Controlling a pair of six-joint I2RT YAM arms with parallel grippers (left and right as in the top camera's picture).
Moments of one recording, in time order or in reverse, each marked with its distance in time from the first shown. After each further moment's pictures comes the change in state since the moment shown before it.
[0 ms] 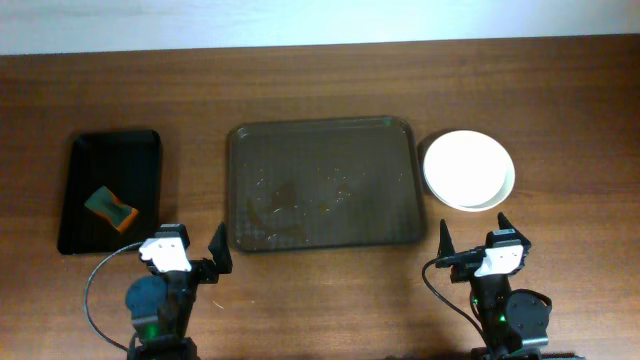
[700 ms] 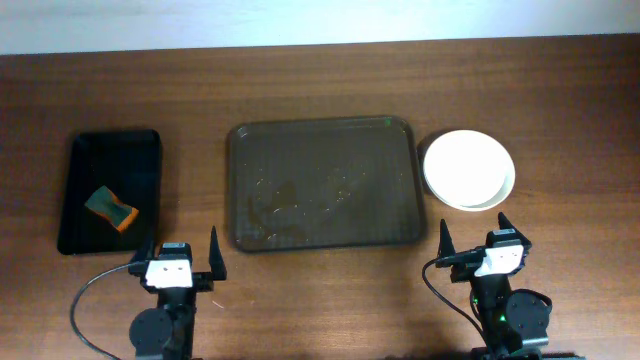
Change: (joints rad) left arm -0.110 -0.500 -0.013 -0.278 -0.226 0.194; right arm 0.000 0.000 0.000 0.000 0.000 0.000
